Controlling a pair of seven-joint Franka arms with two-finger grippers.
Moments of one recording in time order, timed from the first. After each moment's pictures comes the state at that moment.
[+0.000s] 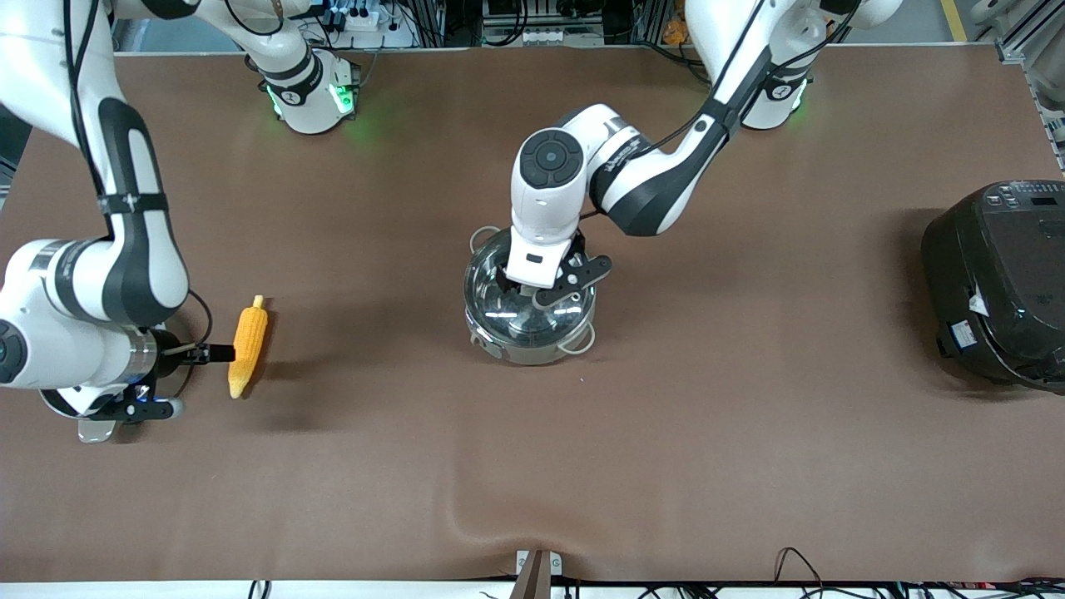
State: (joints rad) left arm -0.68 0.63 -0.15 -1.37 0.06 2.04 -1.36; right arm -0.02 0.59 -0.07 -1.48 0.05 1.86 -0.10
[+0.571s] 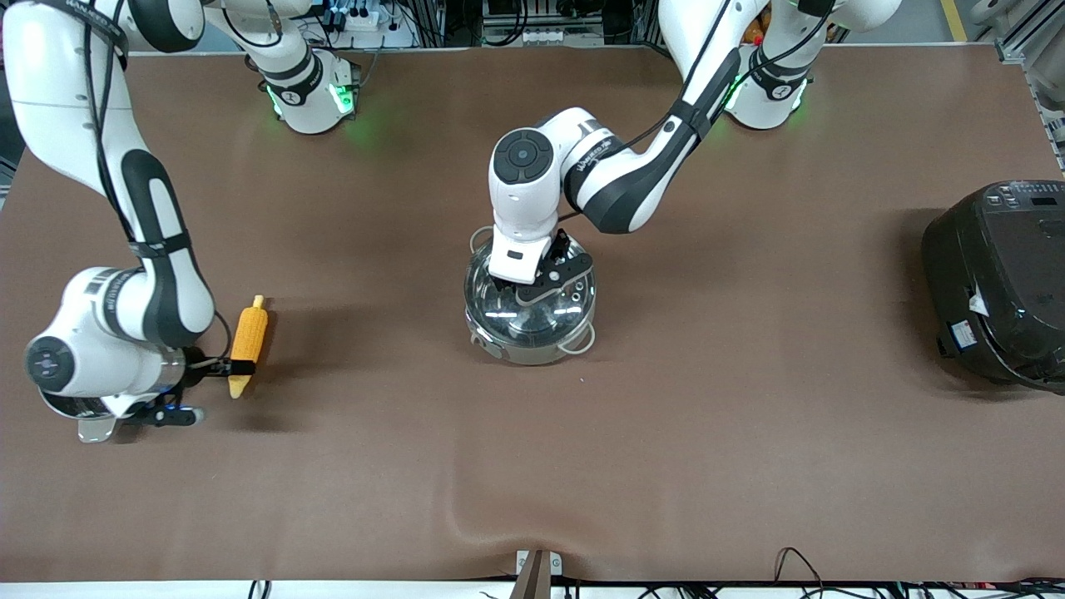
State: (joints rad) left arm -0.78 0.66 -0.07 -1.36 0.06 2.04 -1.38; right arm -0.04 0.69 -0.07 -1.62 0.11 2.08 -0.11
